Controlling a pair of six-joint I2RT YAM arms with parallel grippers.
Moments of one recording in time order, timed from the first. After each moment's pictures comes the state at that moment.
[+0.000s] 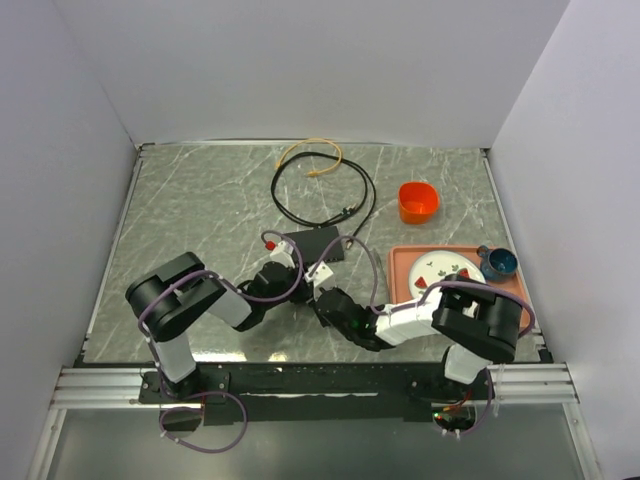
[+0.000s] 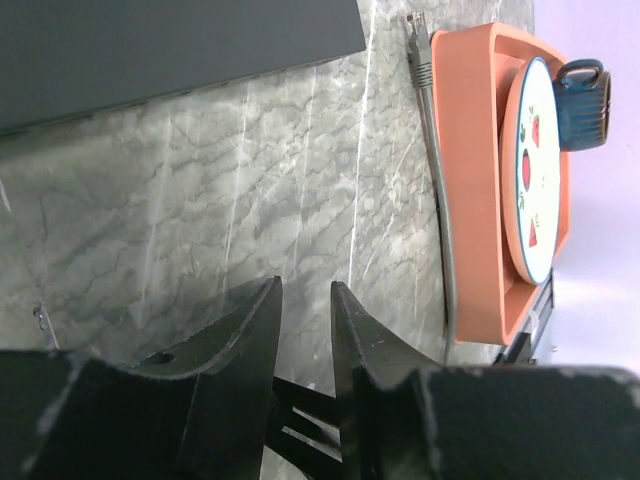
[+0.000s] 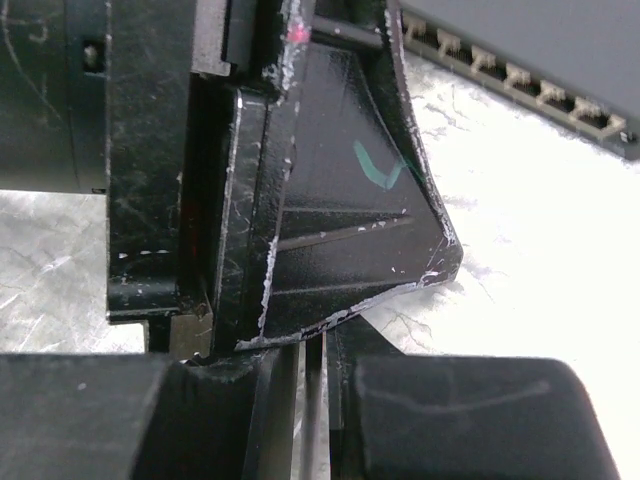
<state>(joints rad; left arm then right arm) -0.83 1.77 0.42 0.90 0.07 -1.01 1.14 1.63 0.53 0.50 0.46 0.25</state>
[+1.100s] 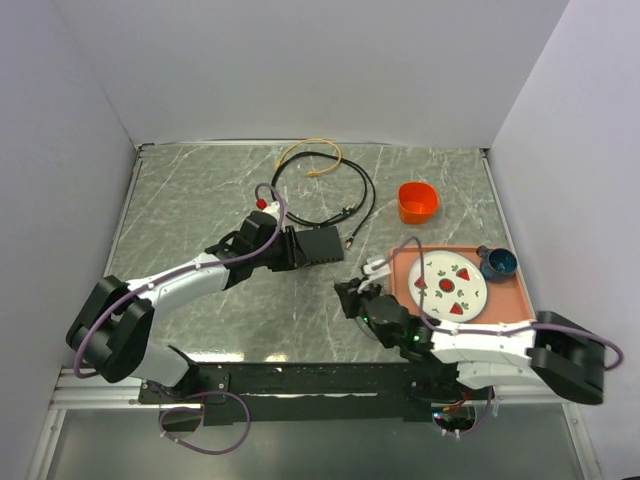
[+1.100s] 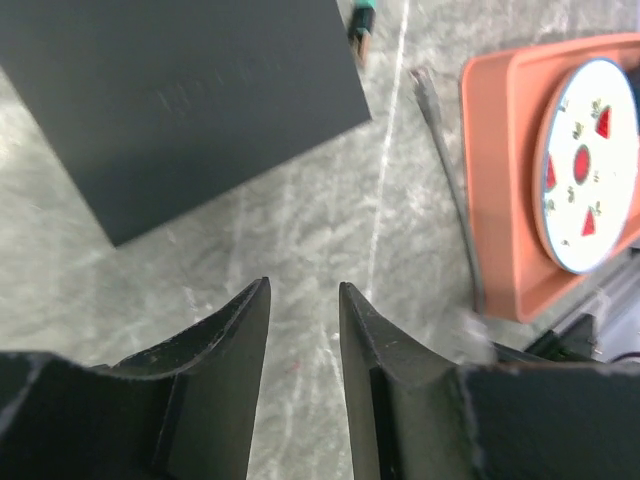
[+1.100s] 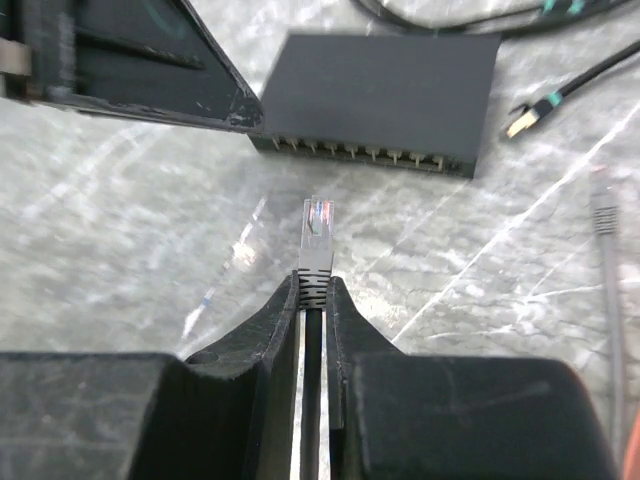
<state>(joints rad) -0.64 1.42 0.79 -0.02 0.16 -0.69 1.14 1.14 0.28 0.56 0.59 0.41</state>
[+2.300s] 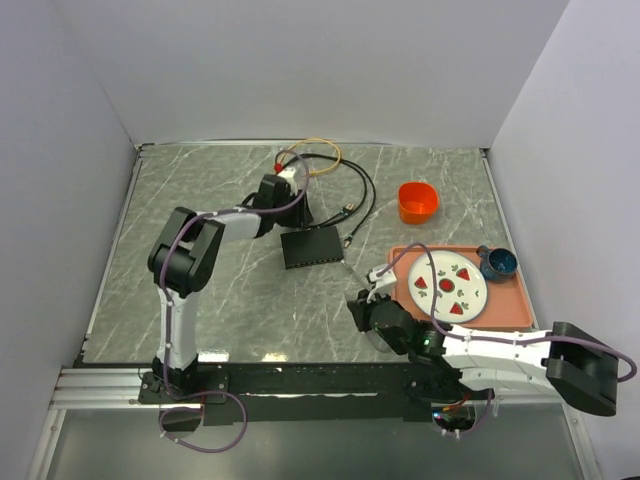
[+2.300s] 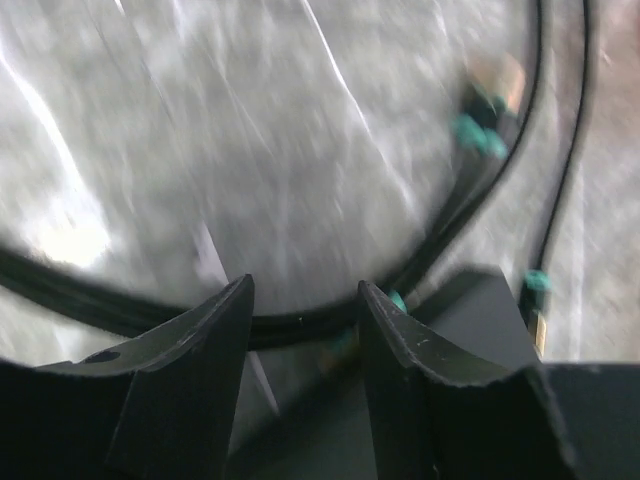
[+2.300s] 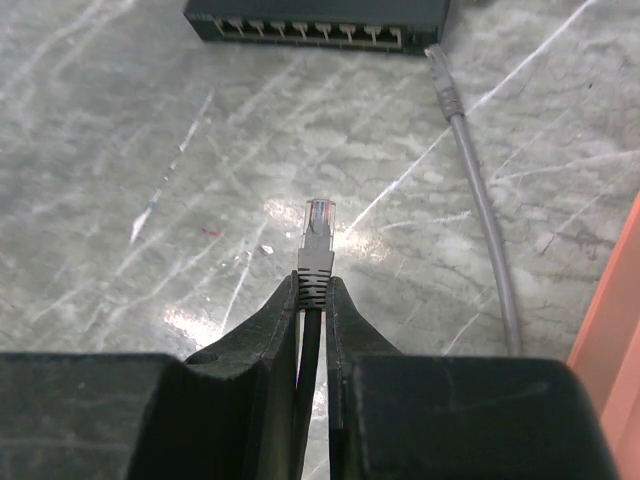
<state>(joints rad) -0.45 2.11 1.32 0.14 0.18 -0.36 1.12 0.95 0.20 0.28 0.53 0.52</state>
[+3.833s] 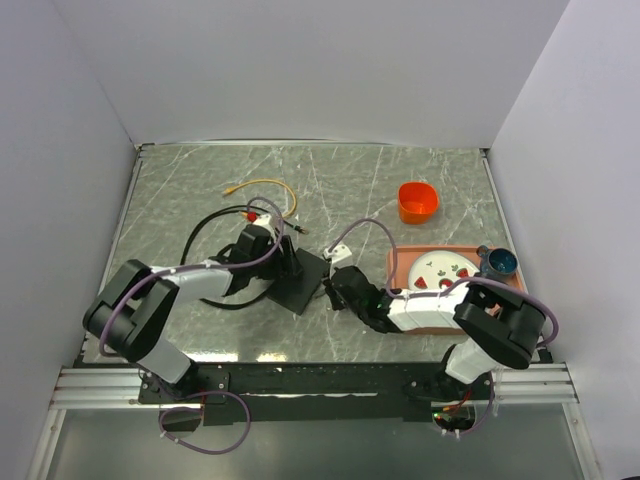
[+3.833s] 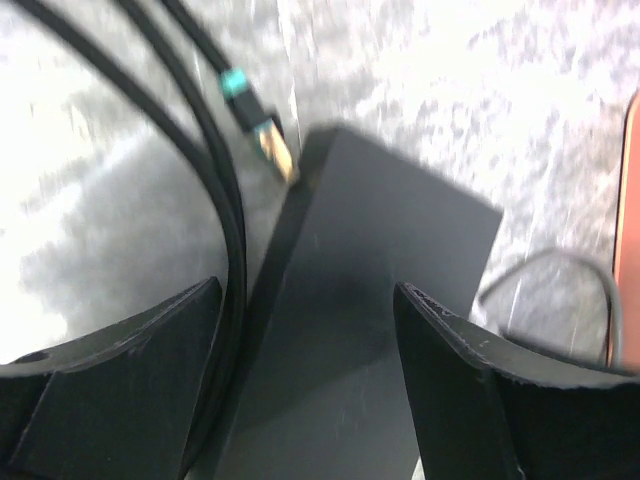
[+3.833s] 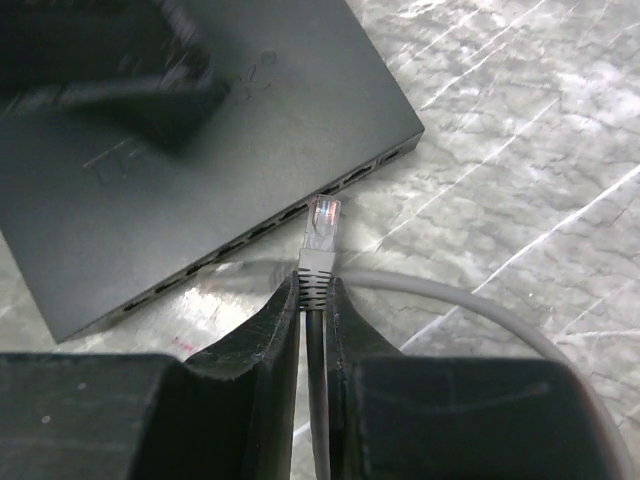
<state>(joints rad) -0.57 1.54 0.64 0.19 0.06 -0.62 0.98 1.52 0.54 0.33 0.33 0.33</state>
